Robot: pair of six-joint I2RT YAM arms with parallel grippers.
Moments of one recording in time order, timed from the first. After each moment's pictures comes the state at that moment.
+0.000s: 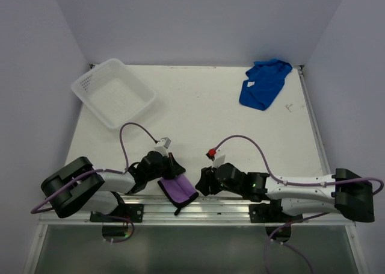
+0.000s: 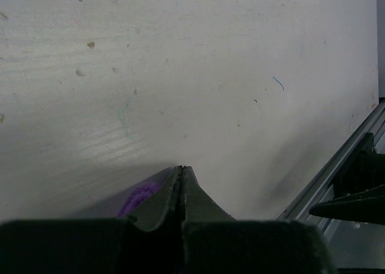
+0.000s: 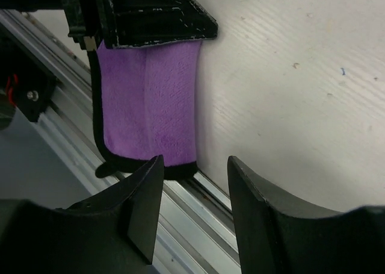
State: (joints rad) left arm -0.82 1.35 0.17 0.62 0.05 -0.86; right arm 1.30 1.05 0.44 -0.04 0.26 0.76
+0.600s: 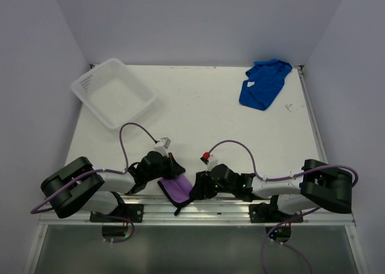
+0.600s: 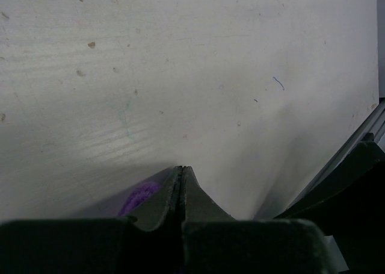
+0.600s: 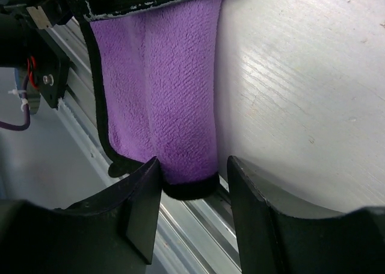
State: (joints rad) left arm -0.82 1.35 0.17 0.62 0.05 -0.86; right arm 1.22 1.32 0.34 0.33 0.00 0.90
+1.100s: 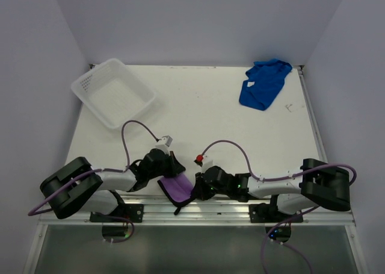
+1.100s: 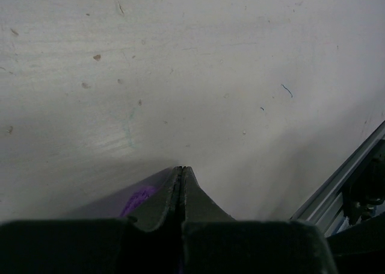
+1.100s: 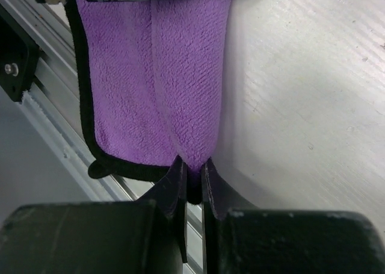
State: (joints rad) left arm -0.82 1.34 0.21 0.54 0.03 -0.85; right arm 1.28 1.36 0.42 0.23 0.08 0.81
